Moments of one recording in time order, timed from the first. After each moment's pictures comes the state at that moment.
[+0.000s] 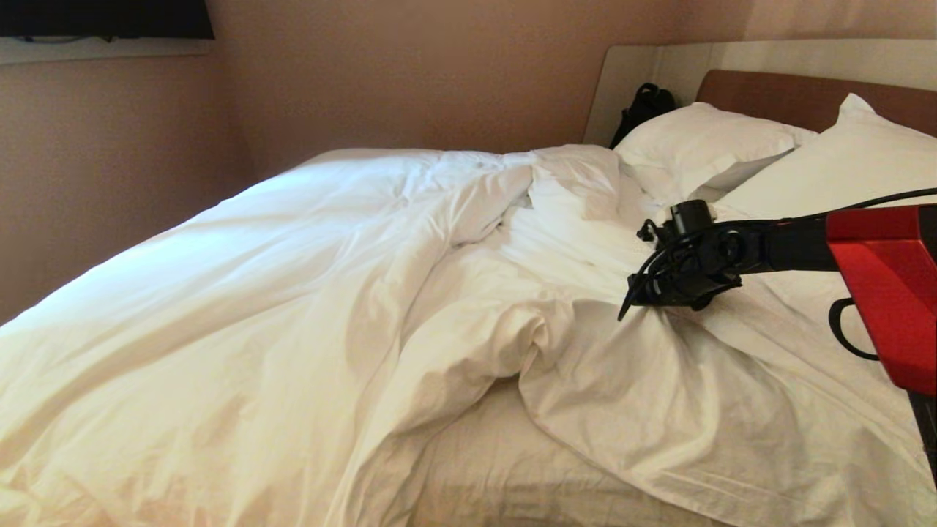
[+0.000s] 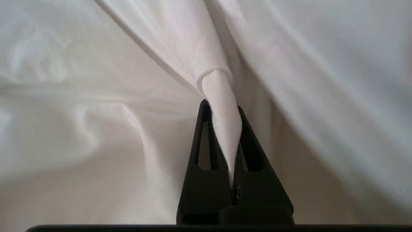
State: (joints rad) left arm 0.00 0.00 0.00 -0.02 0.03 -0.09; right arm 0.09 2.32 -1.91 0.37 -0.03 0.08
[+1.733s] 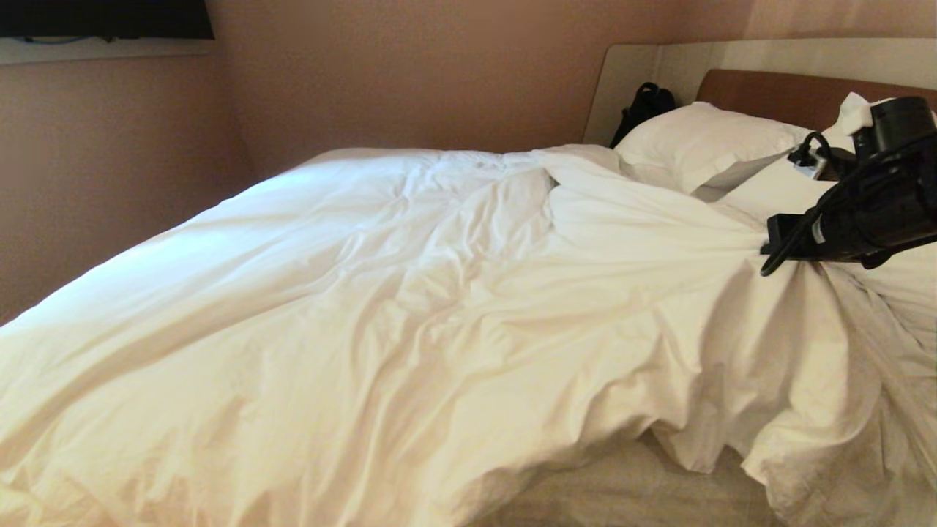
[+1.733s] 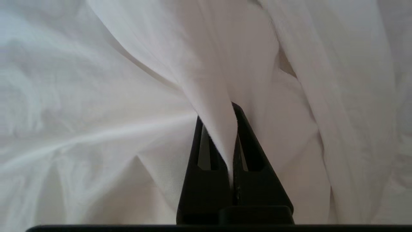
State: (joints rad) left arm 0.00 0.00 0.00 -0.02 0.03 -0.09; right arm -0.09 1.80 -1.64 0.48 -0.02 0.01
